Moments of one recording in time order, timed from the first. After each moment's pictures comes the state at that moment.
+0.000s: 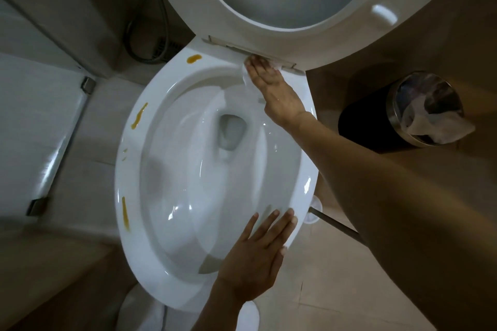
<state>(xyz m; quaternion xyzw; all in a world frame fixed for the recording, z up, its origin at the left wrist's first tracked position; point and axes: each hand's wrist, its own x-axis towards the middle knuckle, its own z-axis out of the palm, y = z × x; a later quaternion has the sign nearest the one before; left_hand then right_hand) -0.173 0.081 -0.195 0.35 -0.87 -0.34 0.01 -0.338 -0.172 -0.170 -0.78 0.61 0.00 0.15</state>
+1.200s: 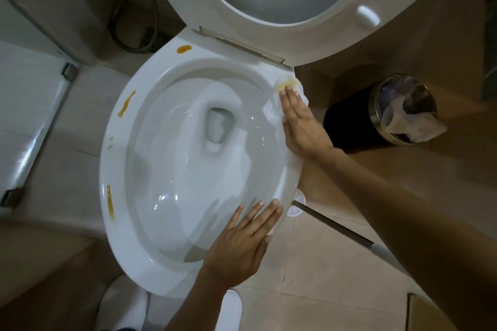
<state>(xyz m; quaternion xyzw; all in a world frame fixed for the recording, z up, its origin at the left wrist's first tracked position) -0.173 0.080 -0.190 0.35 -0.87 -0.36 0.04 -0.399 -0.080 -0.173 -0.73 0.66 -0.01 0.19</state>
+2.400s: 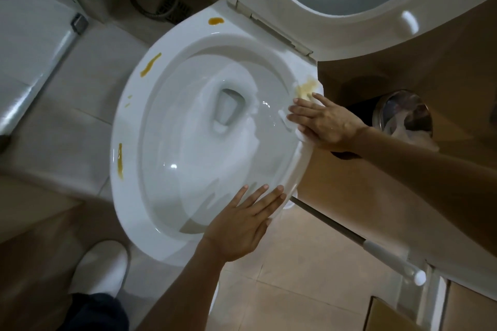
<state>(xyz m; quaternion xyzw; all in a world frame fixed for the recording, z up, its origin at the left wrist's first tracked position) -0.173 0.082 -0.198 0.35 -0.88 -0.32 0.07 -0.418 -0.104 -0.125 -0.86 0.38 0.32 0.09</state>
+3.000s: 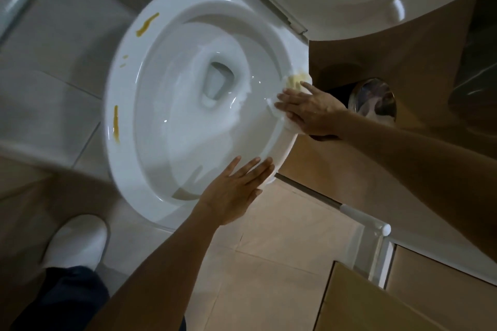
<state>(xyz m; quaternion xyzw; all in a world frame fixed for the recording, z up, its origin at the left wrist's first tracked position) -0.167 0.082 -0.199 0.33 -0.88 -0.34 0.06 -0.392 -0.084 -0.116 -0.84 0.35 0.42 0.04</state>
